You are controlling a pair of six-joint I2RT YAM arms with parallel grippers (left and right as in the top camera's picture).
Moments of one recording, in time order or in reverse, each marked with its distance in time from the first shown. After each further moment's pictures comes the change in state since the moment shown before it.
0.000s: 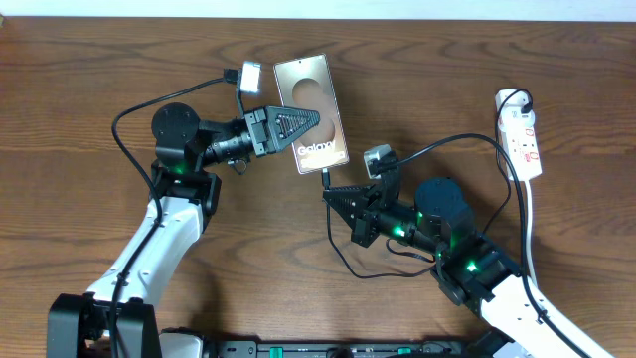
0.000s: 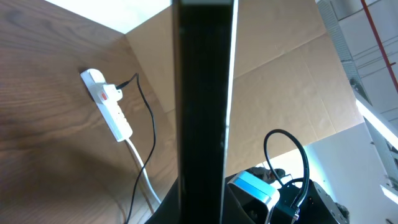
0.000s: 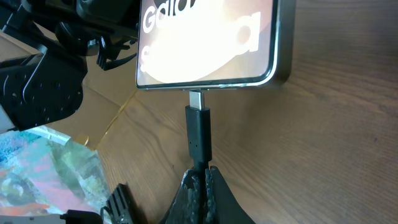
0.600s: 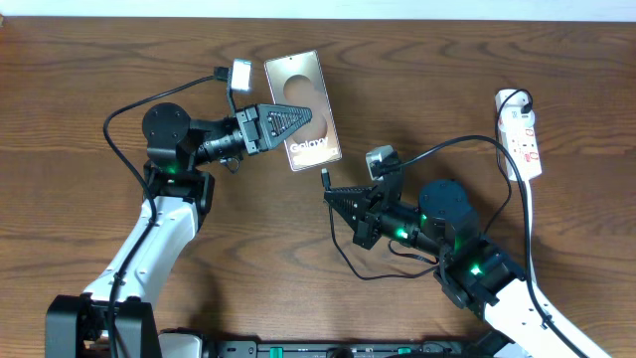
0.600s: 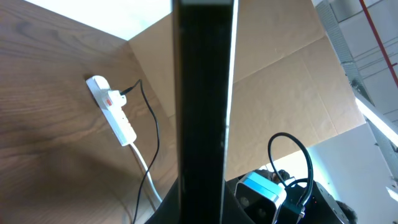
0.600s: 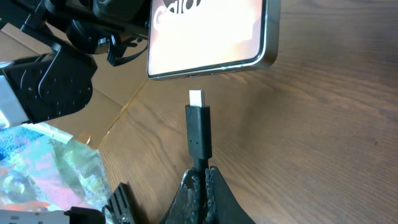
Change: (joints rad) left arm 0.037 0.000 0.000 0.019 0.019 0.000; right arm 0.000 -0.027 0.000 -0.011 -0.004 -0.011
